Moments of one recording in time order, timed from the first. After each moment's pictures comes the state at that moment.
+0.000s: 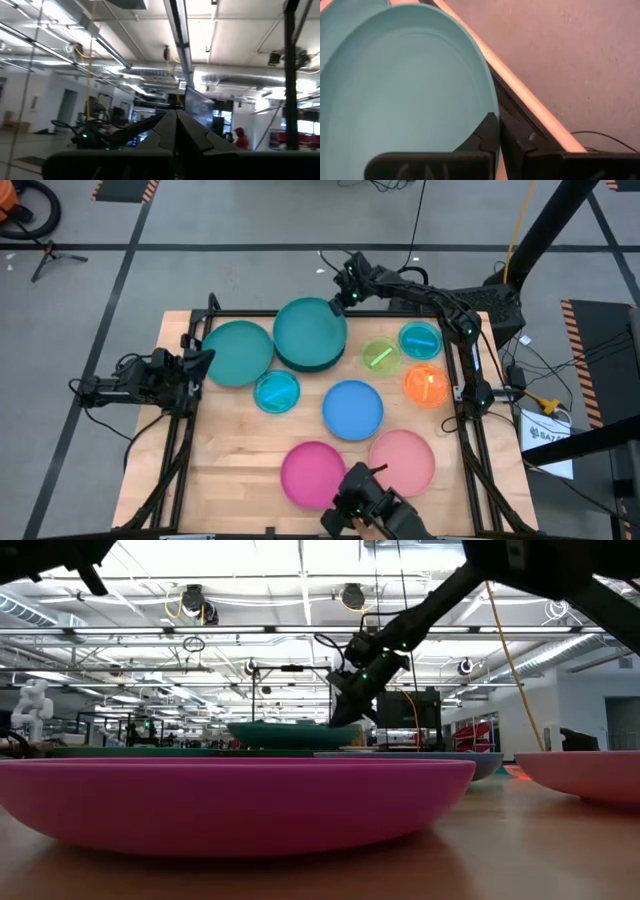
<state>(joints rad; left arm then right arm) -0.05 0.01 0.14 0.47 -0.28 0.04 -0.79 2.15 1.69 -0.41 -0.39 0.09</state>
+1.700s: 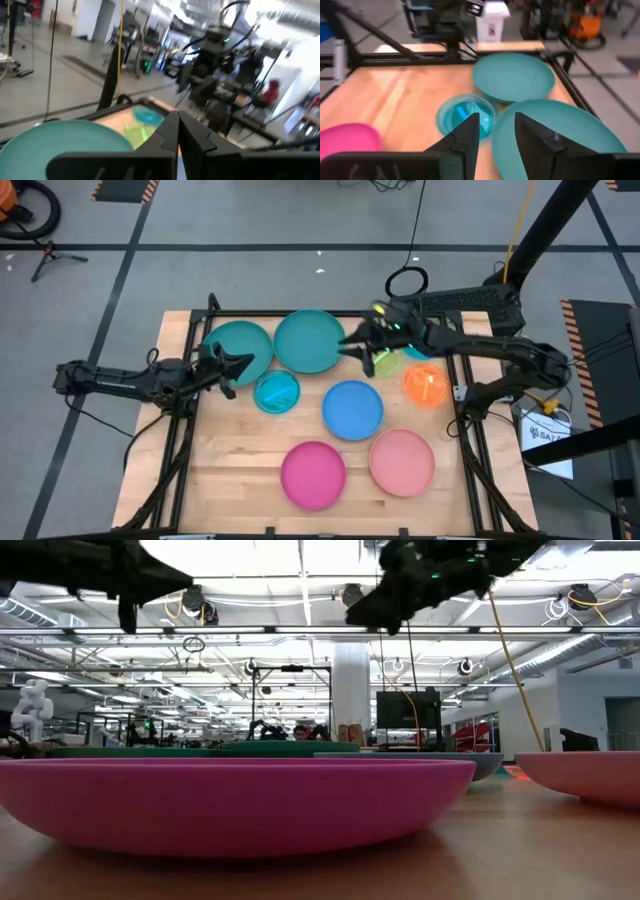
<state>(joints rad) -0.05 0.53 0.30 0.32 -0.45 -0.34 -0.39 1.31 0.87 0.10 -0.36 -0.11</state>
